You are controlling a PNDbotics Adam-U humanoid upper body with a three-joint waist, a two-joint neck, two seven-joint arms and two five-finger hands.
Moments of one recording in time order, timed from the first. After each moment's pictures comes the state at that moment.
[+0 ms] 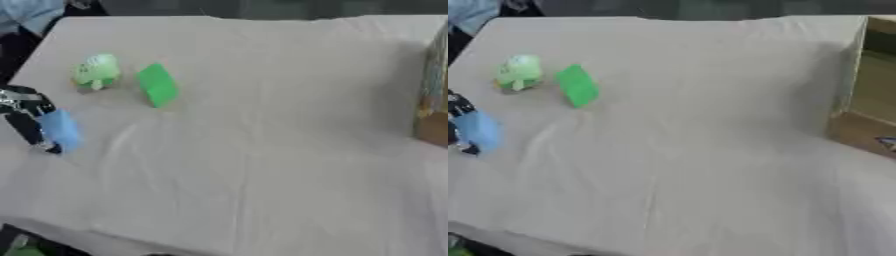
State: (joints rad) left arm -0.69 0.84 -0.32 -1.07 -0.56 0.29 -0.76; right arm -0.31 -0.56 -0.13 -1.98 -0.24 0.22 -0.18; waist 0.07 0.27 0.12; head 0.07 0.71
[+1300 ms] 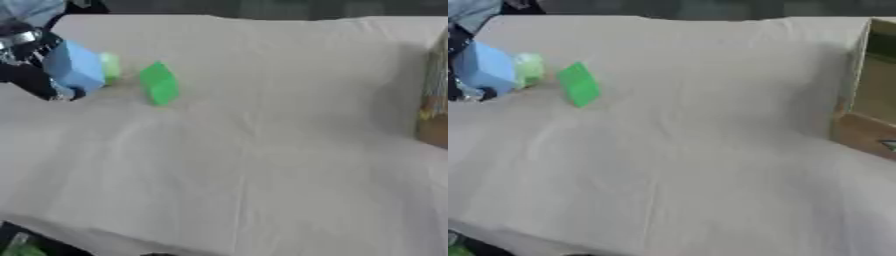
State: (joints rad) left arm -0.63 0.87 -0.18 -1.66 -0.31 0.47 -0.54; right arm -0.31 -0.56 -0.13 -1.98 -0.24 0.22 -0.18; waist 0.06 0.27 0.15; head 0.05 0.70
